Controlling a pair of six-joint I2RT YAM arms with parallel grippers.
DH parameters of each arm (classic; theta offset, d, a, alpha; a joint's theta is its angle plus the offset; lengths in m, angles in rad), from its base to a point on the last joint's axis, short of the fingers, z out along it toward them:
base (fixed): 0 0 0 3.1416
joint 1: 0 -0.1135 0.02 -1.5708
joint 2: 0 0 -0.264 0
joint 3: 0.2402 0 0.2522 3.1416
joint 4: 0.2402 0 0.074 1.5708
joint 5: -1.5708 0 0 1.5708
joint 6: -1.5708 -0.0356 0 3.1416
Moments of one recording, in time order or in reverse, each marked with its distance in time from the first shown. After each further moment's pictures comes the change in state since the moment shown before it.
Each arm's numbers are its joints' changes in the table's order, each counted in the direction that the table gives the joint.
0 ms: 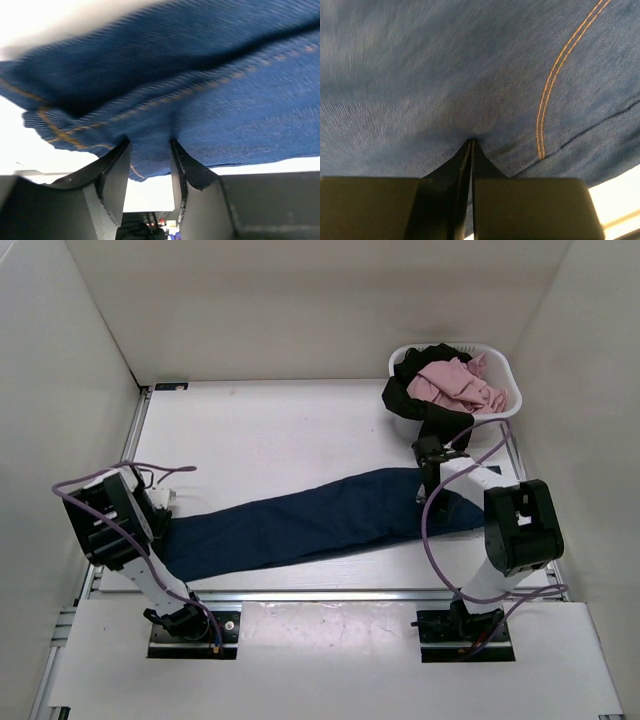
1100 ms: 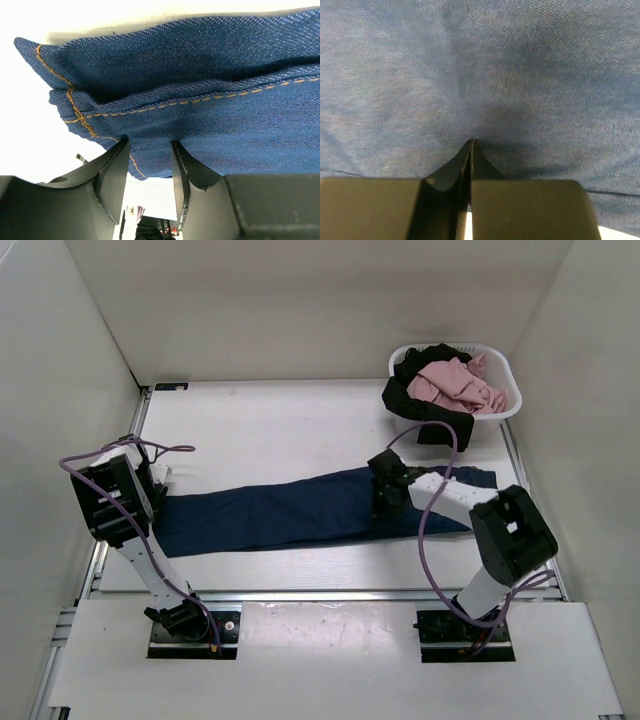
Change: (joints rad) left arm 0.080 -0.217 0.306 -0.025 0.137 0.068; right arm -0.281 -0.002 -0.002 -0.183 0.286 0.132
